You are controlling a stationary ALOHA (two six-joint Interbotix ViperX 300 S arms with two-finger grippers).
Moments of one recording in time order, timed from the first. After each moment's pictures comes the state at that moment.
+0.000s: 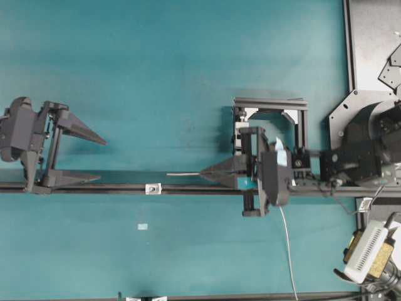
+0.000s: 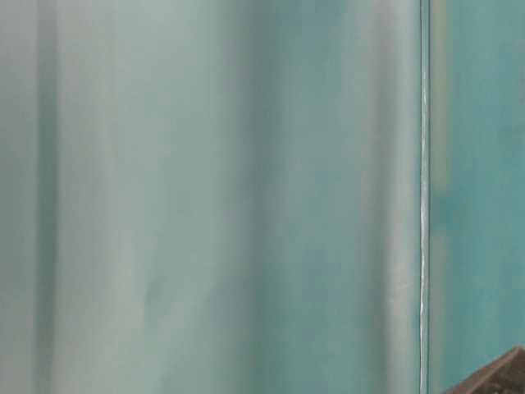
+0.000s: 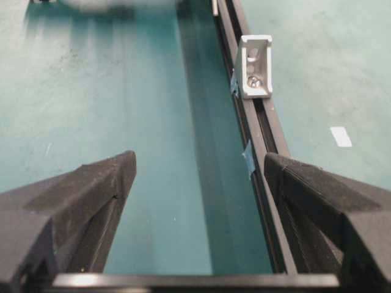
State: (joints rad) left arm -0.18 0.11 1.12 -0.05 -0.97 -0.05; right arm 0.47 -0.01 1.08 0.67 -0.78 -0.25
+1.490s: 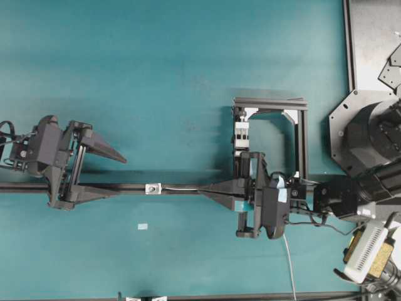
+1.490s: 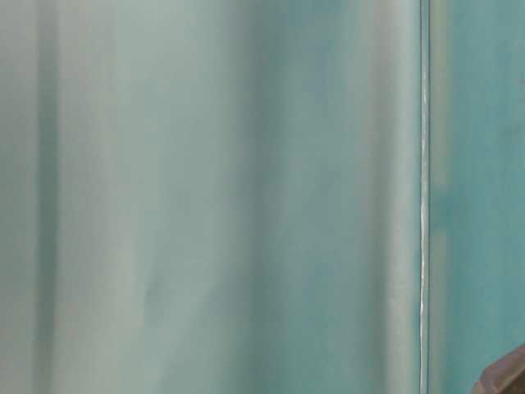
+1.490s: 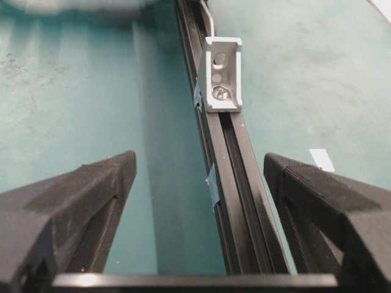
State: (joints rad) left arm -0.23 0.34 1.00 -0.05 -1.14 -0.12; right arm 0.66 0.22 1.01 0.88 -1.04 -0.28
